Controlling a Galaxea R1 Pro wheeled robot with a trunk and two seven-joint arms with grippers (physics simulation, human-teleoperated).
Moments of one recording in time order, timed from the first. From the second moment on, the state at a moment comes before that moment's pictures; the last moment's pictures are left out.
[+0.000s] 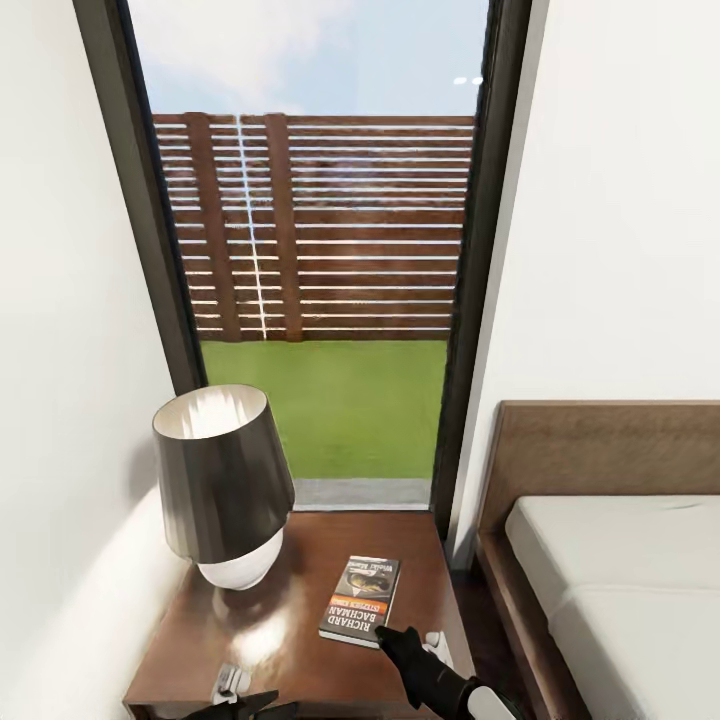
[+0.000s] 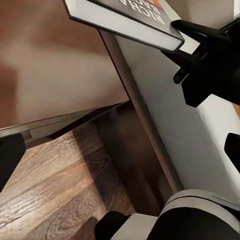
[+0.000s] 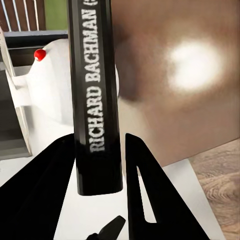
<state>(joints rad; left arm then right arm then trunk) -0.33 0.14 -0.03 -0.37 0.27 0.08 -1.14 -0.35 0.06 0.26 -0.50 -1.25 0.40 0.37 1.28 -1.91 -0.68</state>
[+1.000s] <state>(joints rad) -0.33 0.14 -0.03 -0.37 0.27 0.08 -1.14 -0.35 0.06 0.26 -0.50 -1.25 0.40 0.37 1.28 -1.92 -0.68</state>
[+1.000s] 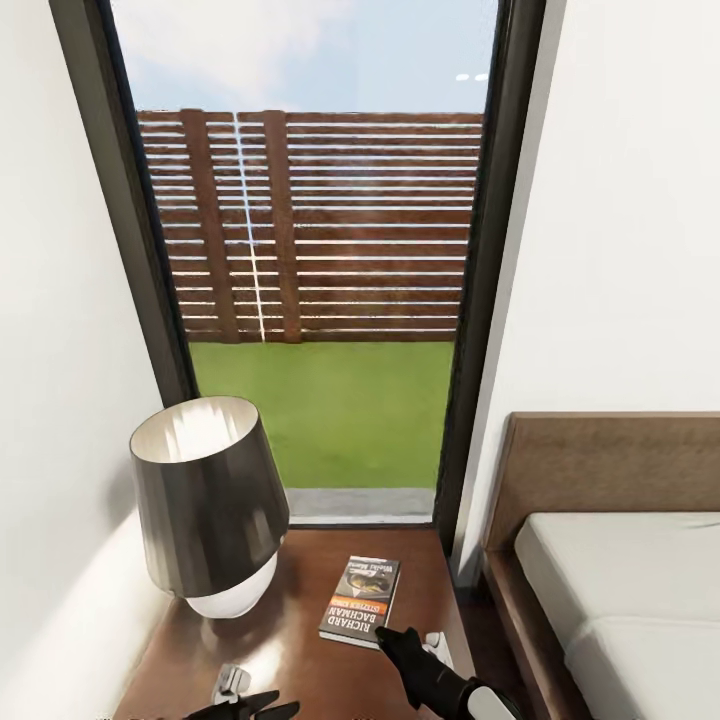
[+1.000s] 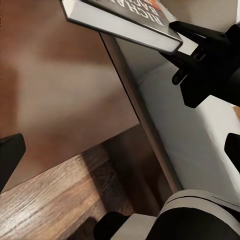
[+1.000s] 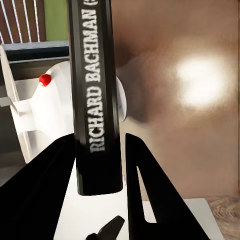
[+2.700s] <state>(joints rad) -0.35 0.18 -0.03 -0.56 0.26 0.26 -1.35 -0.35 0.06 0.26 -0.50 -1.25 0.40 0.37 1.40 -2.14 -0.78</state>
